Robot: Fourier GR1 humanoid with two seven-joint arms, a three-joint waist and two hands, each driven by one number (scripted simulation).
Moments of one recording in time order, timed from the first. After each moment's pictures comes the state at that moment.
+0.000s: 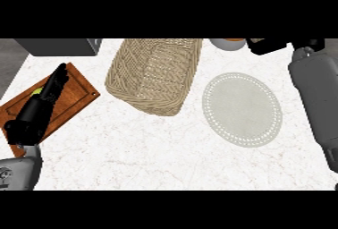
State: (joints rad) left arm -0.19 0.27 0.11 -1.55 -0.15 -0.11 -0.01; right arm -0.95 -0.37 -0.11 -0.84 0.64 -0.17 0.04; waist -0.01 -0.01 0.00
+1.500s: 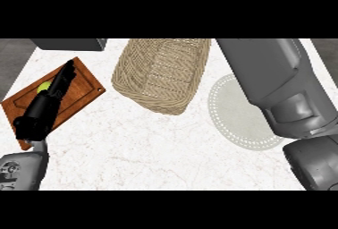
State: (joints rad) left arm -0.23 0.25 0.10 -1.53 -0.17 -0.12 -0.02; right arm -1.57 -0.12 -0.08 -0.55 0.58 0.11 0.50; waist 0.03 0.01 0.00
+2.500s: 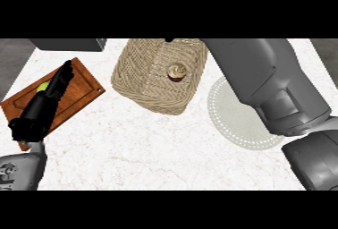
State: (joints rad) left arm -0.22 0.25 0.11 -1.54 -0.17 -0.13 -0.03; right arm -1.60 -0.11 -0.02 -0.37 0.68 0.26 0.47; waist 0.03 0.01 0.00
